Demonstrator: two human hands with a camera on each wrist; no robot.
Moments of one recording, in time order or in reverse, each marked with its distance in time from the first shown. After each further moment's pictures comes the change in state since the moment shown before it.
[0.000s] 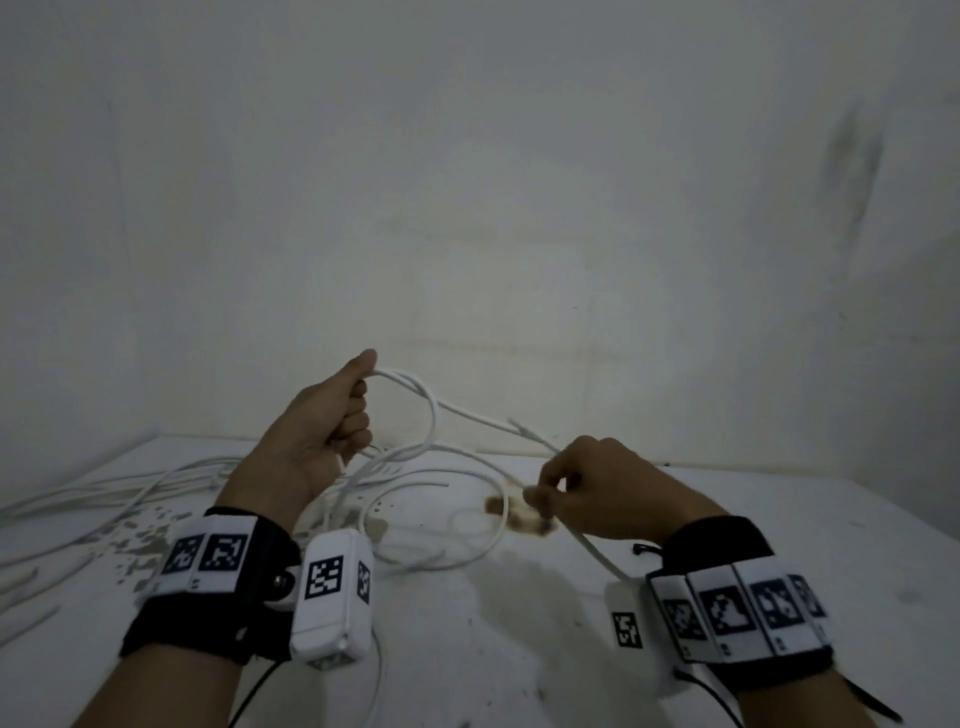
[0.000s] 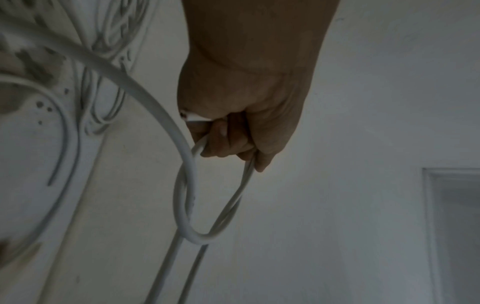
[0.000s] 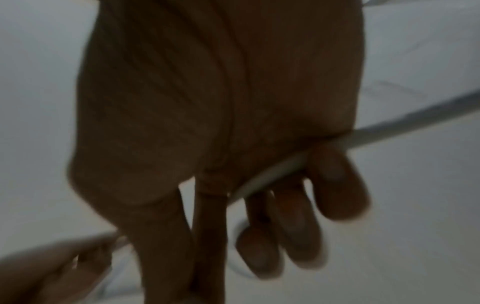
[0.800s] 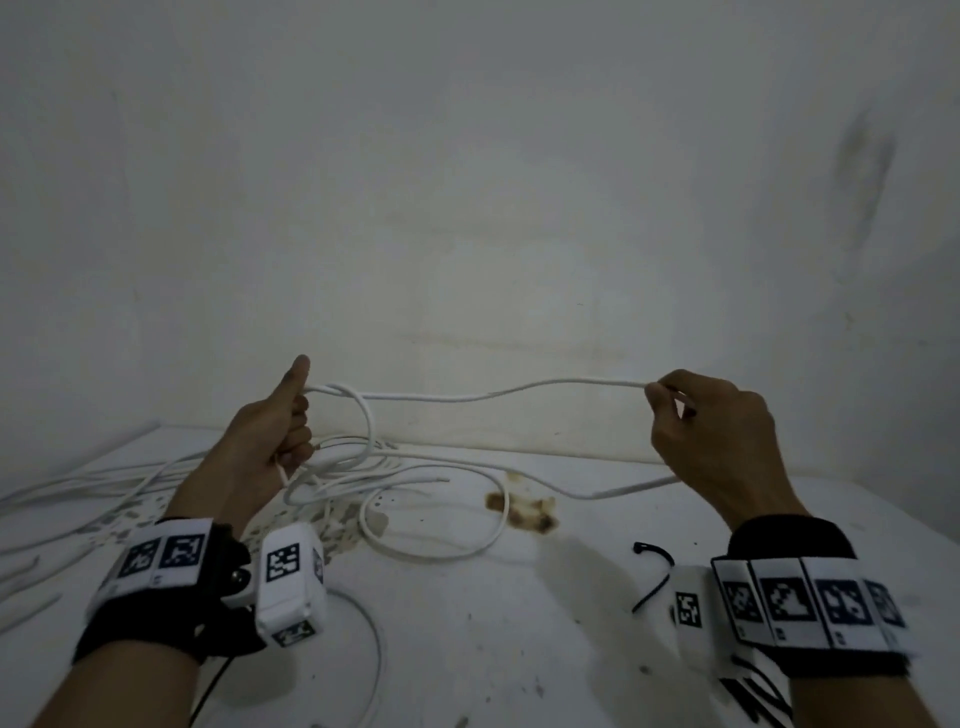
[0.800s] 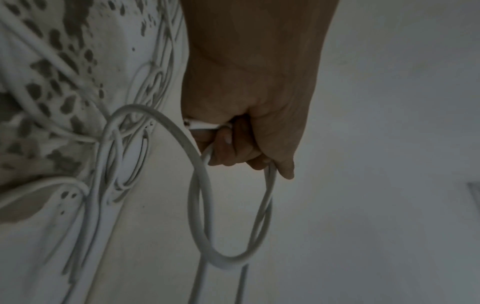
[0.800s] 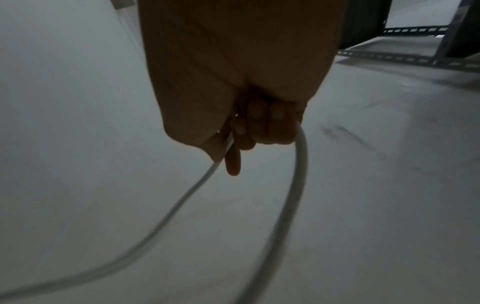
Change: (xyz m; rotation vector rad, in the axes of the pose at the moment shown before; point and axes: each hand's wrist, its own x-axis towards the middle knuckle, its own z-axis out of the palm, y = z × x) left_hand 0.012 -0.007 -0.061 0.084 0.136 0.049; right_hand -0.005 0.050 -0.025 0.025 0.815 0.121
